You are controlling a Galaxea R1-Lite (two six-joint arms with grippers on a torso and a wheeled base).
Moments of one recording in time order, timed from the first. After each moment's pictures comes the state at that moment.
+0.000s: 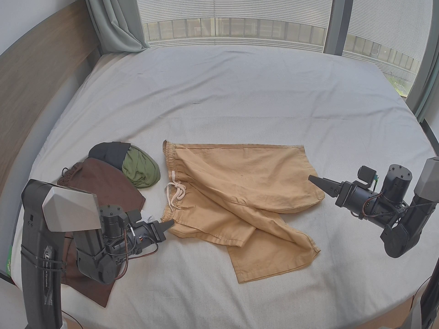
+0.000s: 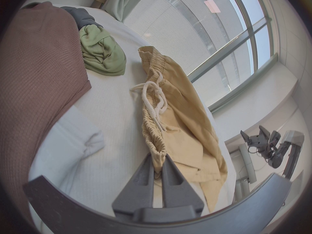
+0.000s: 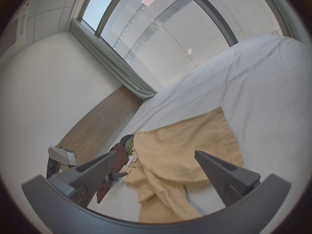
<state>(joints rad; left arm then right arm) -0.22 2.49 -0.61 -1.55 -0.39 -0.54 0.14 2.06 -0.46 -1.54 0.54 0.50</state>
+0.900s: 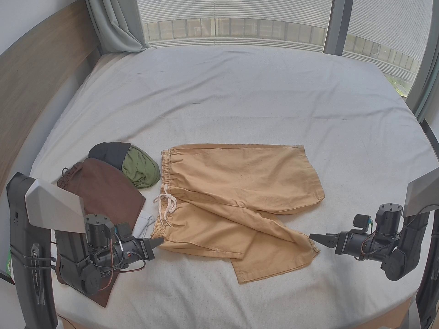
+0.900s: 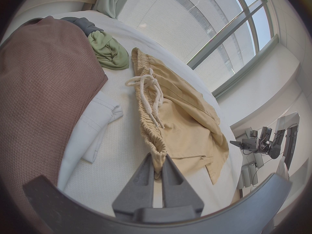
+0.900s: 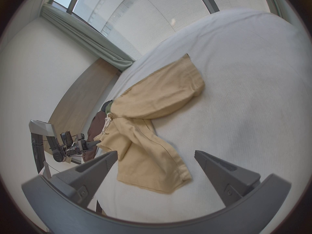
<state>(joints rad) -0.20 2.39 -0.37 -1.55 -0.41 -0.38 0.09 2.23 -0.21 -1.54 0.55 0.36</state>
